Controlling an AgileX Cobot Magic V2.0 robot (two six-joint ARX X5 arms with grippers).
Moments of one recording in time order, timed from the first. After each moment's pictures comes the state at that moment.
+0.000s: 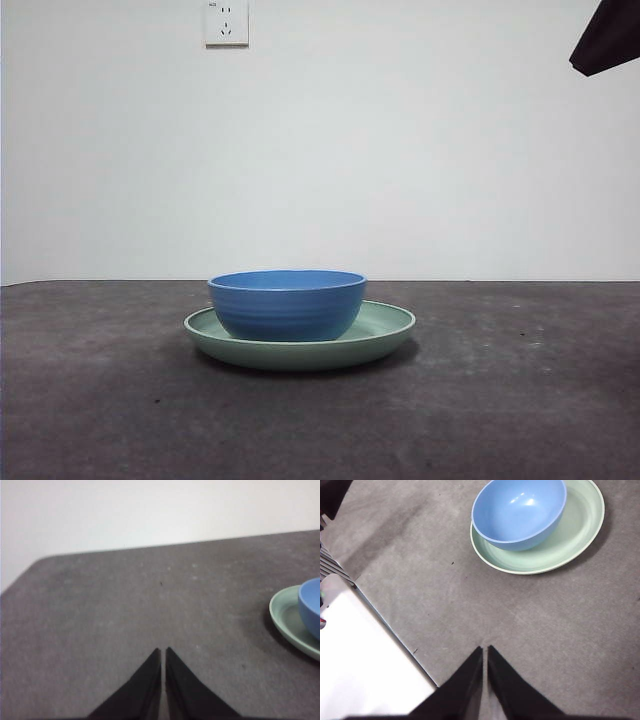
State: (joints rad) left arm 0.03 0.01 0.03 -0.15 0.15 0.08; right arm 0.50 0.74 0.79 -0.80 -0.42 0.11
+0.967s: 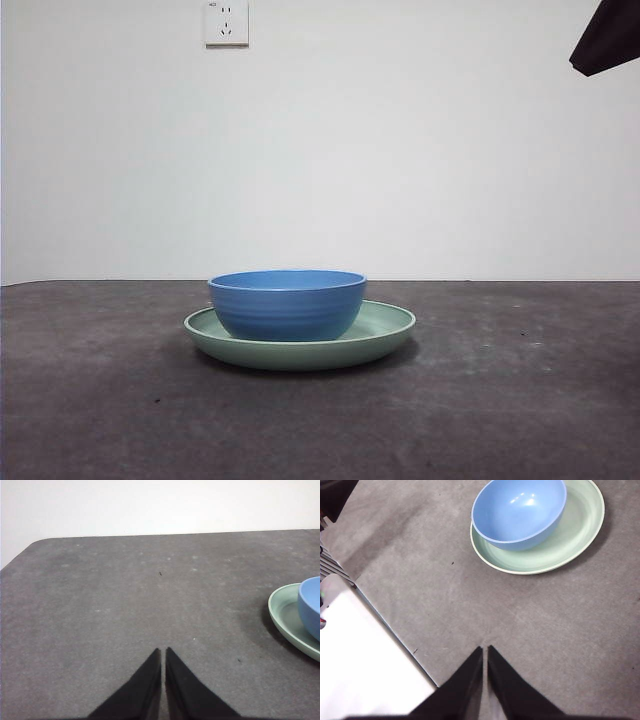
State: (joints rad) left arm 0.03 0.01 0.03 -0.17 0.15 0.04; right arm 0.50 0.74 0.79 -0.80 -0.42 0.11
